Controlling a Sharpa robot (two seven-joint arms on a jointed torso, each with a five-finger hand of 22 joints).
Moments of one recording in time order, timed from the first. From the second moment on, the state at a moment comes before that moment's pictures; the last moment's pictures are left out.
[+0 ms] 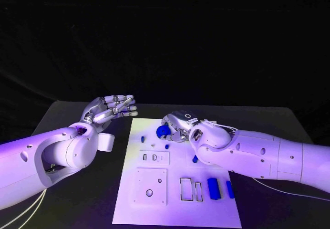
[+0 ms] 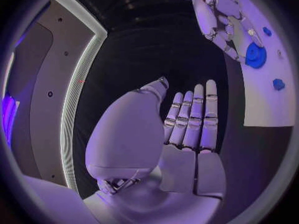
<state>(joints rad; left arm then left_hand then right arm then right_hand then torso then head) 1.20 -0.98 -0.01 1.68 0.01 -0.40 0.44 1.51 -0.16 0.35 0.26 0.08 0.83 0.21 0.23 0.16 0.95 0.19 0.07 0.06 0.95 0.14 0.26 0.23 0.17 0.89 0.24 0.42 0.17 1.23 -0.54 -0.16 1.38 -1.67 -0.48 -0.26 1.30 -0.20 0.21 0.29 0.19 0.88 0.17 0.12 0.37 1.47 0.09 1.51 1.31 1.46 0.02 1.56 1.31 0.02 1.47 0.12 1.52 1.31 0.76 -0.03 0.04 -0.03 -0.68</state>
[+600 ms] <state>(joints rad) 1.20 -0.99 -0.01 1.68 0.01 -0.40 0.44 1.51 -0.16 0.35 0.26 0.08 0.83 0.21 0.23 0.16 0.95 0.19 0.07 0.06 0.95 0.14 0.26 0.23 0.17 0.89 0.24 0.42 0.17 1.23 -0.56 -0.16 1.39 -1.62 -0.46 -0.26 1.21 -0.14 0.22 0.29 0.19 0.94 0.15 0.14 0.38 1.47 0.08 1.52 1.31 1.47 0.01 1.56 1.31 0.02 1.47 0.12 1.52 1.31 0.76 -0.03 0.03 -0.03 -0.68</state>
